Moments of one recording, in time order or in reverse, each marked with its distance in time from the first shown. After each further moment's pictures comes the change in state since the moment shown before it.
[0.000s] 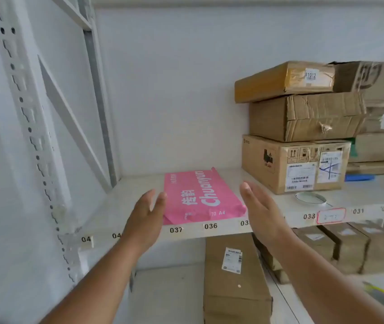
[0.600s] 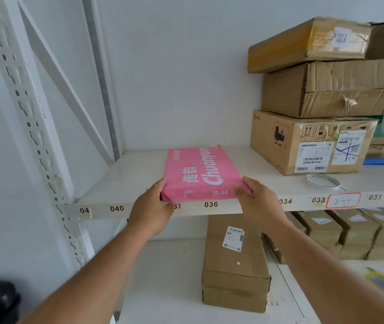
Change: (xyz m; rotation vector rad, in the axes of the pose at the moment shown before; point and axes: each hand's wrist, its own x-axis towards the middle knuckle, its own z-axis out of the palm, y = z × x) left_hand 0.001 -0.033 0.028 0.364 -0.023 0.028; right_hand 0.025 0.045 0.001 -0.430 -0.074 -0.021
